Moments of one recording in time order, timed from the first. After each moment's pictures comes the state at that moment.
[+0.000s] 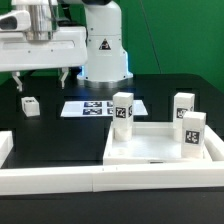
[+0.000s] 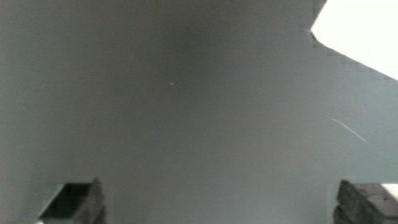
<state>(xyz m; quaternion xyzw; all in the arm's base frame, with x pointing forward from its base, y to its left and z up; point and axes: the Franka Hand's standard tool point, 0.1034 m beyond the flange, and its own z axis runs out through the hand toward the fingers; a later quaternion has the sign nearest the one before) 0.386 -0.153 0.063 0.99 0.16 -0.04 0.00</state>
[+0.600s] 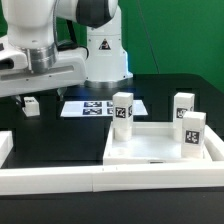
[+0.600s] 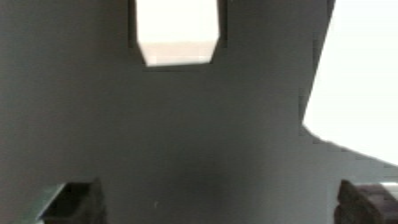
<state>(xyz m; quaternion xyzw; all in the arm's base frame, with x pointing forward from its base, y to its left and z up) 0.371 -0.167 0.040 0.96 0.15 -0.25 0.00</state>
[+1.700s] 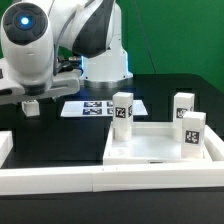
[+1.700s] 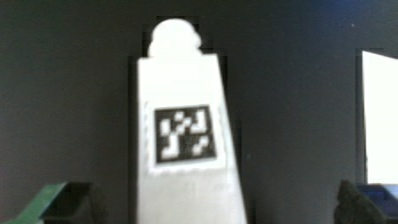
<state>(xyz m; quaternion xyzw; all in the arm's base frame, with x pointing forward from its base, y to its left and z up) 0.314 -0.187 0.018 0.91 0.13 -0.40 0.02</state>
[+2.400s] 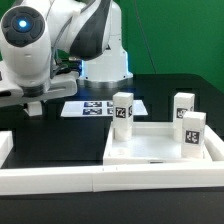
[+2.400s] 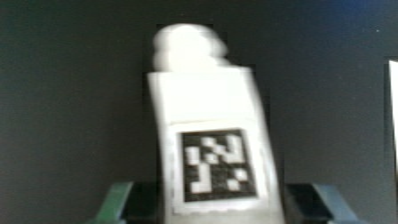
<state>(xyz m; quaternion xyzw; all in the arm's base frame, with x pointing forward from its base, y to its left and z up) 0.308 -0.193 0.011 0.91 0.13 -0.39 0.01</state>
